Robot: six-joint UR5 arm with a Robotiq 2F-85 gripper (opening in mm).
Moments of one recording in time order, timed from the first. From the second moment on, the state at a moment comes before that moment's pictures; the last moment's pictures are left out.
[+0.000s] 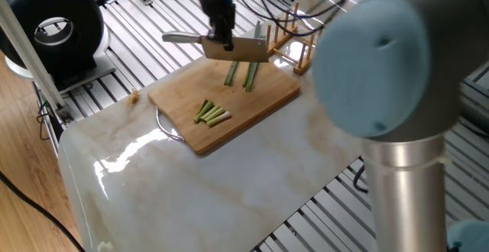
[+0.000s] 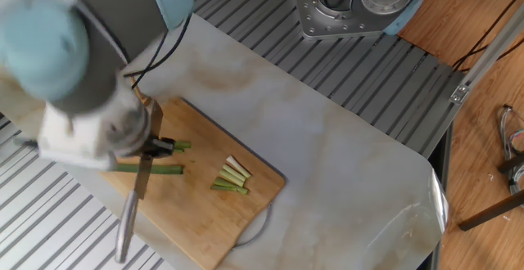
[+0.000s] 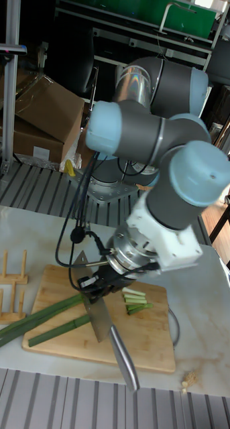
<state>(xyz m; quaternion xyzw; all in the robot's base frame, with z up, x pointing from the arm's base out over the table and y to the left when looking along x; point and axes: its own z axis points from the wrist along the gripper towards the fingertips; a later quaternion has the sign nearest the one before) 0.659 -0.006 0.105 0.25 -0.96 0.08 0.12</state>
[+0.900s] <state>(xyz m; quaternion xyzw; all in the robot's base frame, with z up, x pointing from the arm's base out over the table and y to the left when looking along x) 0.649 -0.003 0.134 0.20 -0.97 0.09 0.11</state>
